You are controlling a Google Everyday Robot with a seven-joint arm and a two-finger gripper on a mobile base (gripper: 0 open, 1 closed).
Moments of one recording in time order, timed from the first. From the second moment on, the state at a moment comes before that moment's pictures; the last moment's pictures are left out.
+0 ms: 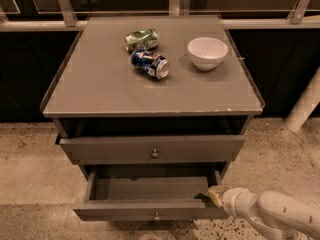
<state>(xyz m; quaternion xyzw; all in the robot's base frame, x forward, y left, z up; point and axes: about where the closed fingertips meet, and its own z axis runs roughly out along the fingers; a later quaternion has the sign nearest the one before) 0.475 -0.220 0.451 -0.19 0.90 0.14 0.36</state>
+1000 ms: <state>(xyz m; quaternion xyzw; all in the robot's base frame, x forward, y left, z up) 0.477 -0.220 0.453 -0.19 0.90 0.14 0.36</state>
